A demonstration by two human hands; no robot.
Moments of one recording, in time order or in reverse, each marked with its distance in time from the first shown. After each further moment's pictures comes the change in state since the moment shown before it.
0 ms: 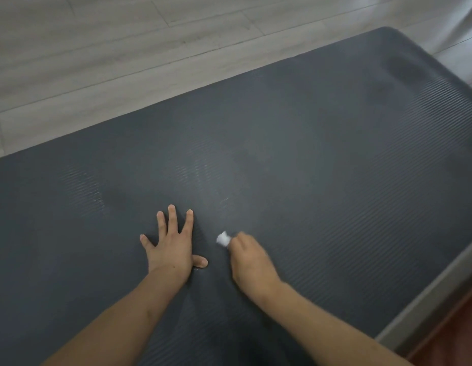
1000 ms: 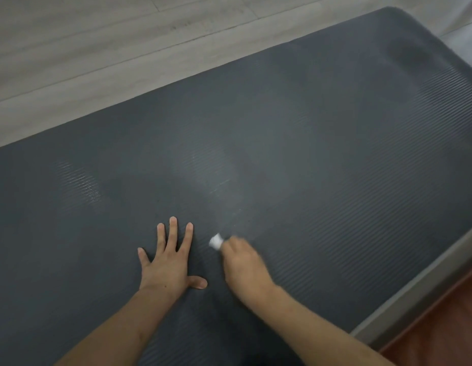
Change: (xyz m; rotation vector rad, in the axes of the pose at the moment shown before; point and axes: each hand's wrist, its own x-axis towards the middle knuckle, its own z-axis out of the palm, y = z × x) left_hand -0.032 0.011 0.031 0.079 -0.168 0.054; right_hand -0.024 0.014 -0.009 0.013 -0.054 -0.023
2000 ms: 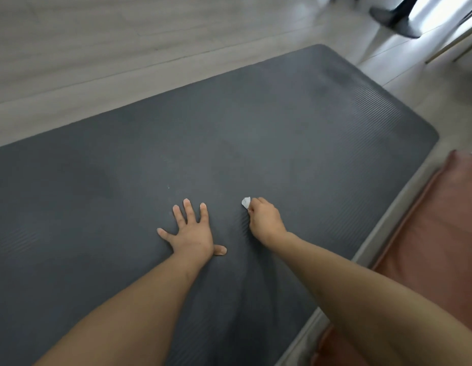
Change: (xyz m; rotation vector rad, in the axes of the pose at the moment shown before) left_hand -0.003 -0.006 0.004 -0.054 0.080 0.074; right_hand 0.010 -0.006 -0.017 -0.034 -0.053 0.459
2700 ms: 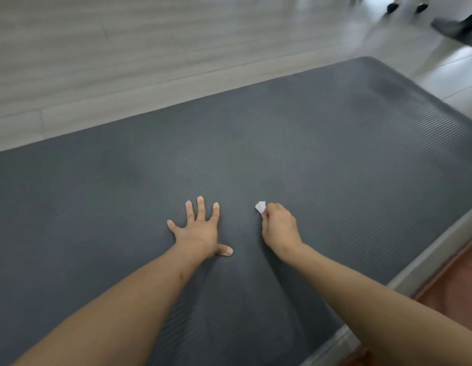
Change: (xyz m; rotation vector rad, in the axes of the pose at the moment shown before) left_hand 0.003 0.004 0.007 0.040 0.042 -0.021; right_hand 0.009 0.024 0.015 0.007 0.114 -0.099
